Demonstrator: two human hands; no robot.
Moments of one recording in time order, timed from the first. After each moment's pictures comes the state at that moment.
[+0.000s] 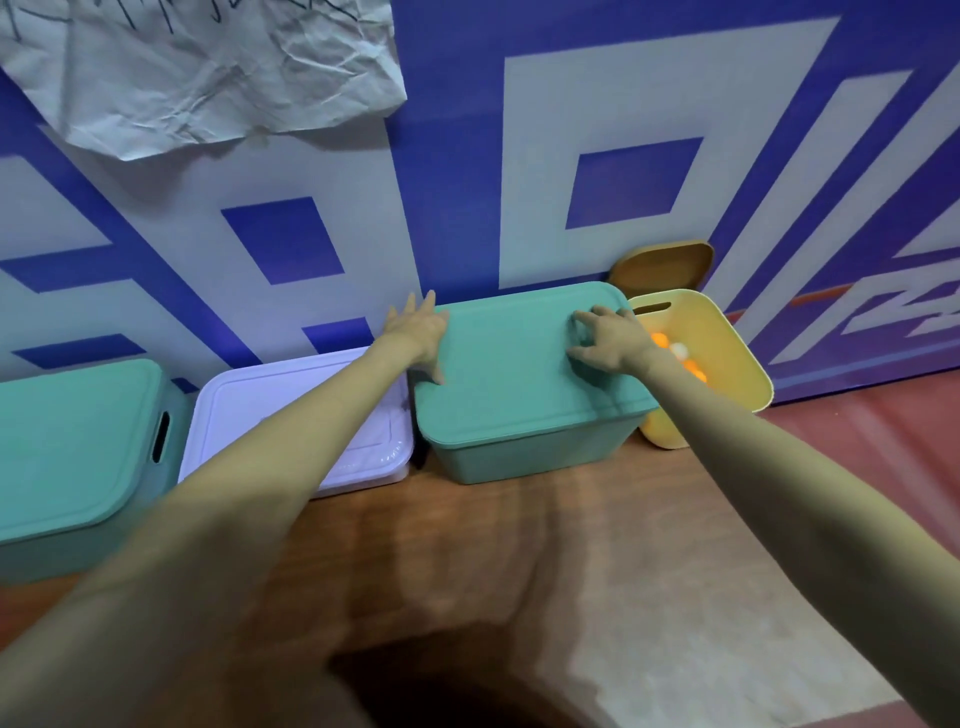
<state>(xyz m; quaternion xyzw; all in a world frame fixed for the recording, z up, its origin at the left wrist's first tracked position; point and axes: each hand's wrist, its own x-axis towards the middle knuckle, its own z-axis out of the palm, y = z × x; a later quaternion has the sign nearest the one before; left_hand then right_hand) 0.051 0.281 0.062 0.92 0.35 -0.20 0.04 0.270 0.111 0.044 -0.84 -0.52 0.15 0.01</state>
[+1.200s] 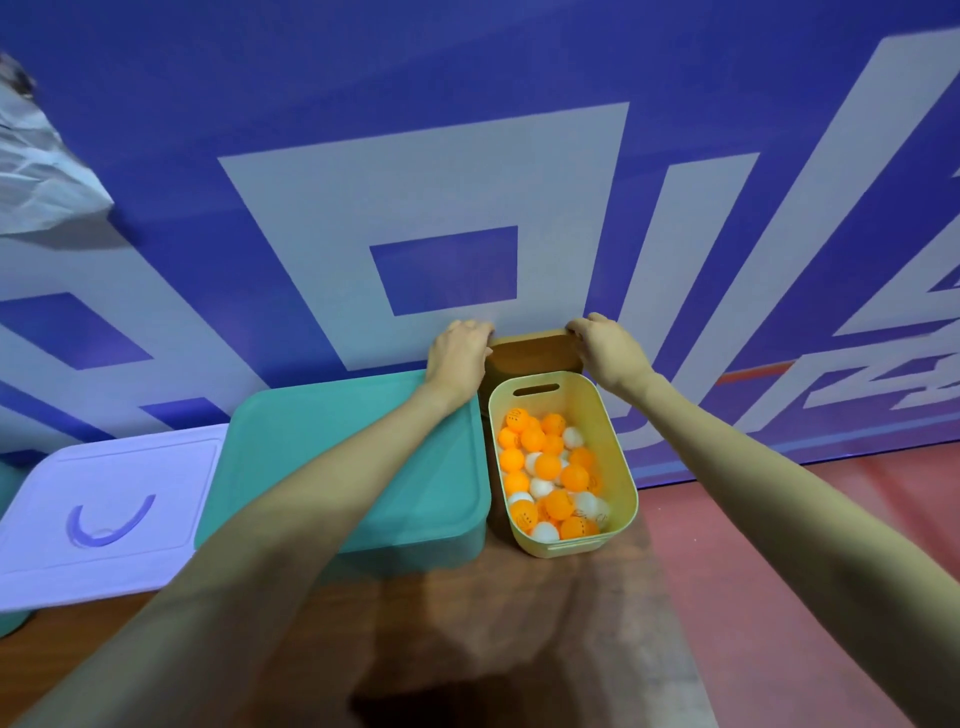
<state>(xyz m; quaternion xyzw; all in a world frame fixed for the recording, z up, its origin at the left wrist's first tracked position) 0.336 0.190 0.045 0.92 0.35 0.16 0.10 0.522 0.085 0.037 -0.81 -0.57 0.03 0.16</state>
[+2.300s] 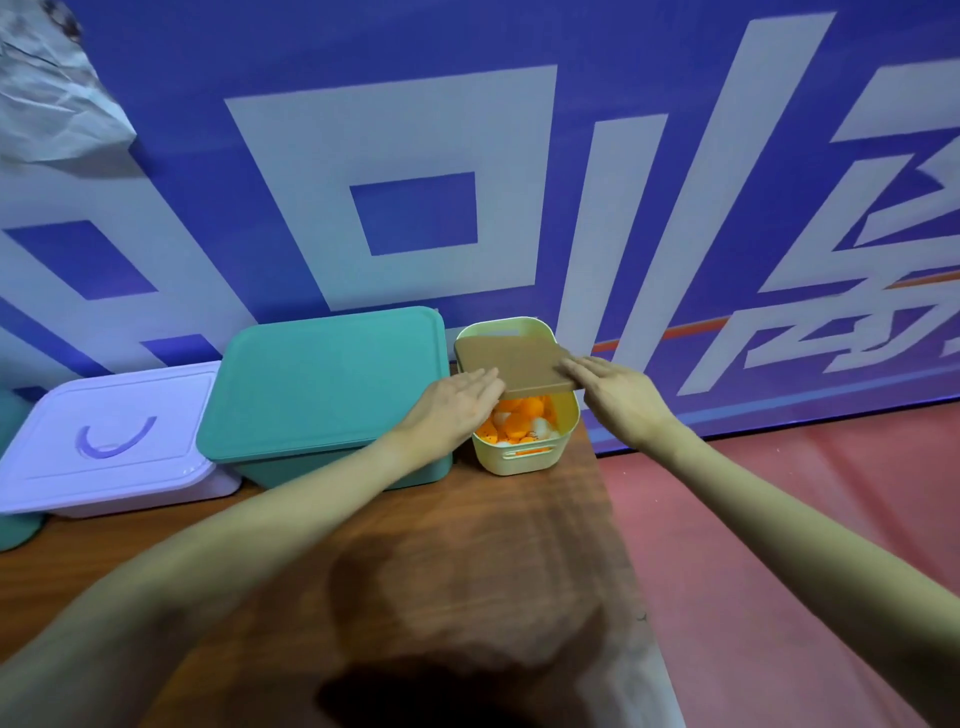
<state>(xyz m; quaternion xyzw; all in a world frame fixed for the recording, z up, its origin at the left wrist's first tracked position) 0.256 0.038 0.029 0.98 0.10 0.15 -0.06 0.475 -0.105 0.028 -0.73 -0.68 -0.06 0.11</state>
